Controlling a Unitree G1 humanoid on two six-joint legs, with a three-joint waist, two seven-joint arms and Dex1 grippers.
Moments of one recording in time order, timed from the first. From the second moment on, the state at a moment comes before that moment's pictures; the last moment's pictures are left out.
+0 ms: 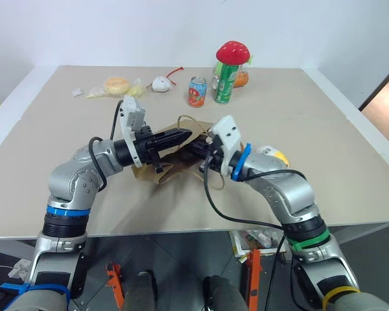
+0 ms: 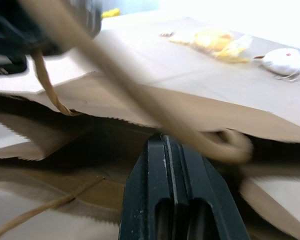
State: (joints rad) left arm -0.67 0.42 0.05 -0.08 -0.72 0.66 -0.89; right arm -0.66 -0.34 0.24 -0.10 0.34 0.62 0.52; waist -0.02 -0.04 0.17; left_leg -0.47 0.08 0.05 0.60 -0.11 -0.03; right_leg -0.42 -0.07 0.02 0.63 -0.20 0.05
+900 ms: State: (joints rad) left arm -0.66 0.28 0.00 -0.13 -0.52 0.18 -0.83; right arm -0.68 -0.27 0.34 0.08 0.09 0.73 0.50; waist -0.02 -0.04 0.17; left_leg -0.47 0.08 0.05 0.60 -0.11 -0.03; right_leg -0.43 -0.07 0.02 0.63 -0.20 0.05
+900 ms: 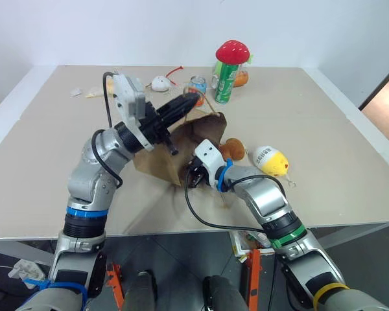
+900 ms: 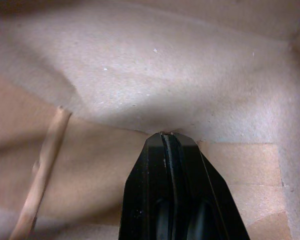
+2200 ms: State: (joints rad) left arm -0.58 0.29 0.00 0.02 -0.47 -0.12 -0.93; right arm -0.57 -0.61 -0.13 -0.24 0.43 0.81 0.71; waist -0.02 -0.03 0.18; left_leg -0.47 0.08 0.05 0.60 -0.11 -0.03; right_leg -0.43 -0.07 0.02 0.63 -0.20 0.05
